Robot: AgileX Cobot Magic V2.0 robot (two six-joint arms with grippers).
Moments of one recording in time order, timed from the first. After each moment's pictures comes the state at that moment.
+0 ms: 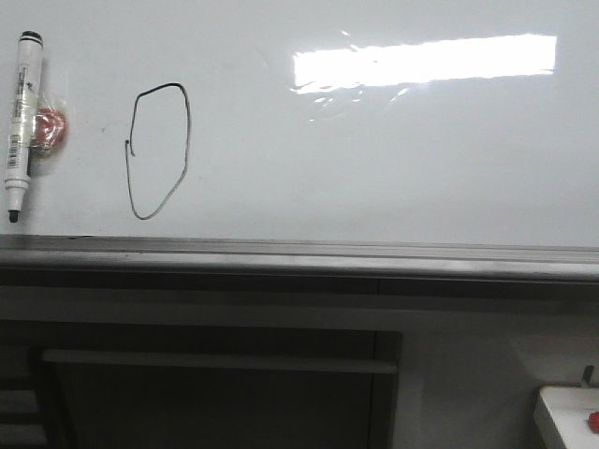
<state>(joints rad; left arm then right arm) -0.04 0.00 0.00 0.00 0.09 -0.08 0.74 0.19 -0.14 0.48 0.08 -0.74</state>
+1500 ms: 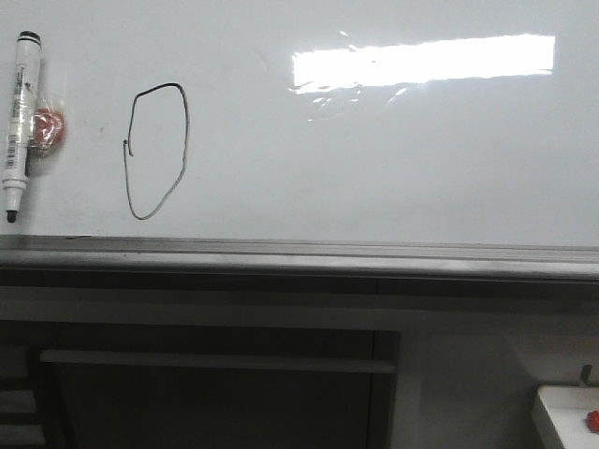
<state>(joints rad) -0.04 0.00 0.00 0.04 0.34 -0.13 0.73 0.19 -0.14 0.37 0.08 -0.58</state>
